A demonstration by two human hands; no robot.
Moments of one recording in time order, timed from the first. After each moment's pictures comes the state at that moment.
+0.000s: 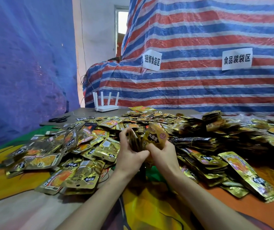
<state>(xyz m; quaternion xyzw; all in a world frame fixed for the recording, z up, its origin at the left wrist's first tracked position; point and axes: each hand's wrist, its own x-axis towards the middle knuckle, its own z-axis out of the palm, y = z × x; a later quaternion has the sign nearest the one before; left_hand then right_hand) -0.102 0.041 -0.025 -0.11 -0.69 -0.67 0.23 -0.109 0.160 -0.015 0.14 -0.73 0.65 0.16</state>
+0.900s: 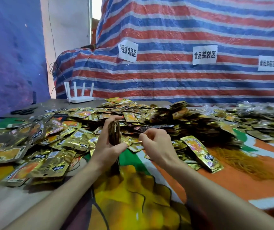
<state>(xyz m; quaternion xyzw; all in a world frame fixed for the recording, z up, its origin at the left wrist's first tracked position) -0.088 0.053 -0.023 -0.26 -0.71 -0.62 0.23 -0.071 0.223 0.001 0.08 -0.86 0.44 0.23</state>
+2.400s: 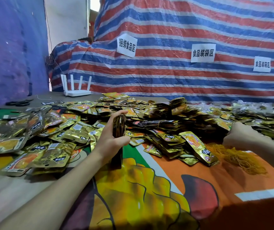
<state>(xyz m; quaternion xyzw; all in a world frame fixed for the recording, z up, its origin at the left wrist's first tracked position) -0.087 0.052 -0.022 -0.27 -0.70 -0.63 0.19 -0.063 0.434 0.049 -0.25 -0.95 0.12 0.11</state>
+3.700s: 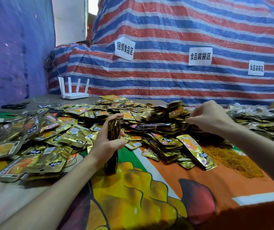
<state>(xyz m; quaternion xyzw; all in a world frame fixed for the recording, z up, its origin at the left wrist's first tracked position) -0.087 0.049 -0.019 -0.25 -0.68 -0.67 0.16 -0.065 0.350 0.090 0.01 -0.95 0.22 0.23</state>
